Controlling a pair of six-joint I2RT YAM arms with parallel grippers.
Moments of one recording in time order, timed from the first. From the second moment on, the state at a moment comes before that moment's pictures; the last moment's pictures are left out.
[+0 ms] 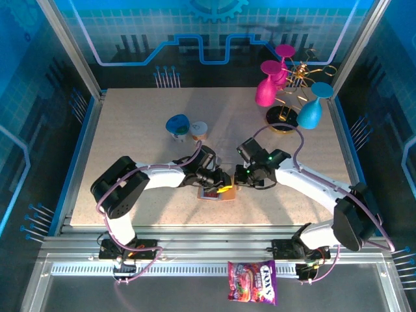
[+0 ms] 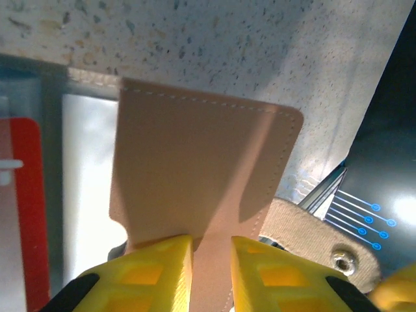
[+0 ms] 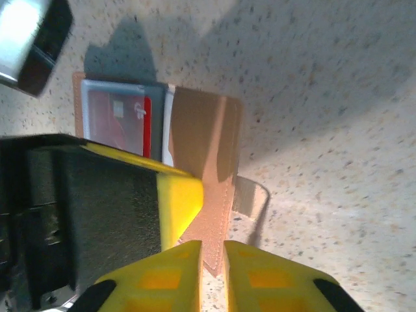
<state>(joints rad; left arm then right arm) -0.72 1.79 0.90 0.03 0.58 -1.14 0.66 1.39 0.95 -0.76 -0.15 0.76</state>
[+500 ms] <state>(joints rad) -0.68 1.69 0.87 0.04 0.56 -1.16 0.65 1.57 0.86 -0.60 -0.24 0.79</state>
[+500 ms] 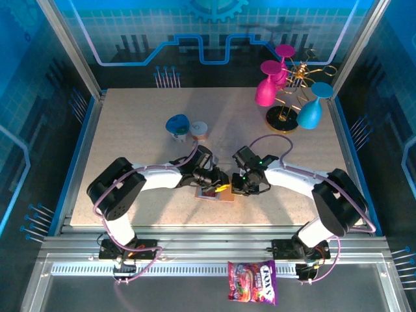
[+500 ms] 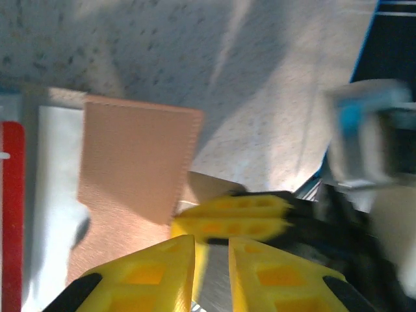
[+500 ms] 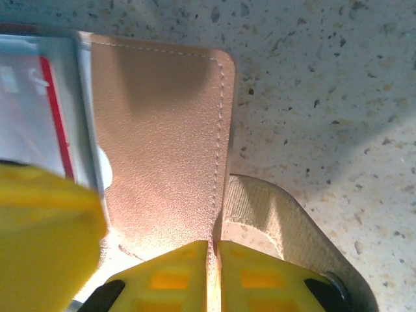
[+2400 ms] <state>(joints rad) -0.50 1.51 0.71 -0.15 0.47 -1.03 0.73 1.76 1.14 -0.56 -0.43 0.73</state>
